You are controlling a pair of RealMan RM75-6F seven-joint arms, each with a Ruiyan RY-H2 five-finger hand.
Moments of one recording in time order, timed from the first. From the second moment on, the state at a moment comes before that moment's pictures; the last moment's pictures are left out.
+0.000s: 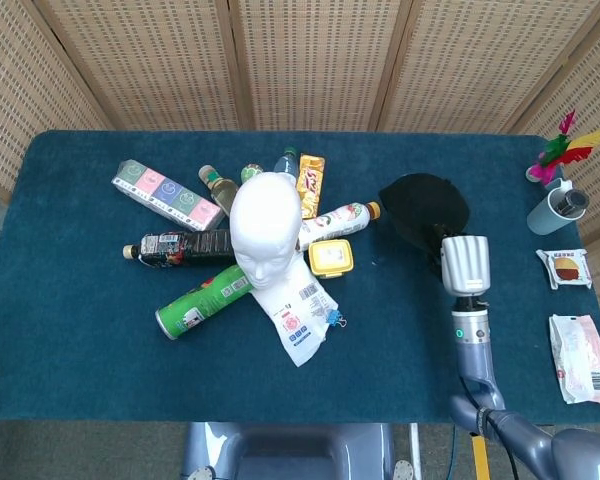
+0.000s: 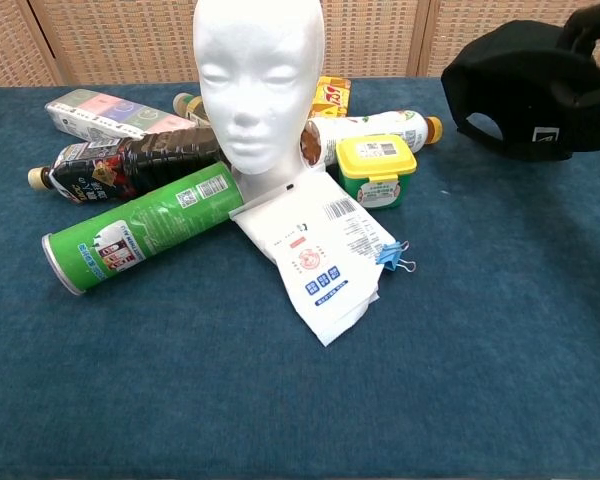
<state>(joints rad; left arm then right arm) 0.01 -0.98 -0.04 -1.65 1.47 1.56 -0.09 0.55 -1.80 0.32 -0.85 -1.43 1.48 -0.08</state>
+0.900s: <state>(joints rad) 0.01 -0.99 -0.04 -1.63 1.47 1.55 -0.10 0.70 -1.68 0.39 -1.08 -1.58 1.67 -0.11</state>
